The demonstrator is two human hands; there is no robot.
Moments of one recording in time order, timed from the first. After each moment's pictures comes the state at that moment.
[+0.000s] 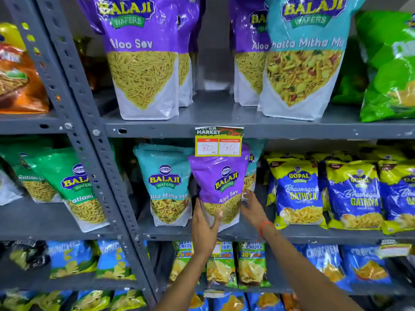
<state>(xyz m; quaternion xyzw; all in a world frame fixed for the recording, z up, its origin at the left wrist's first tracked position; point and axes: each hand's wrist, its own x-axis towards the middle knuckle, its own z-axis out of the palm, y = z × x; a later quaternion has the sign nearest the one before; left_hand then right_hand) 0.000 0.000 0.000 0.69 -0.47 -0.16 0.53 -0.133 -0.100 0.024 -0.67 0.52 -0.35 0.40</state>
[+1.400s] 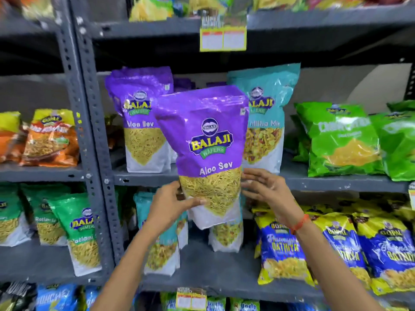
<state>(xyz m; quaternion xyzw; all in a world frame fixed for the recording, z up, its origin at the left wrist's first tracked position) 0.012 0.050 0.244 0.57 -0.59 -0.14 0.55 -0.231 -0.035 0.259 -0.66 0.21 -0.50 0.52</state>
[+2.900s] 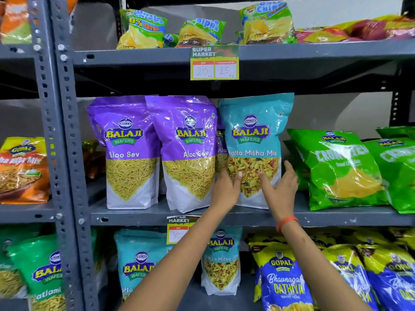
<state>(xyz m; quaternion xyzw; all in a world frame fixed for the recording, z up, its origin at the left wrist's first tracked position) -0.092 -0.096 0.321 0.60 -0.63 -0.05 0.49 -0.219 -0.117 0.309 -0.57 0.42 -0.69 0.17</state>
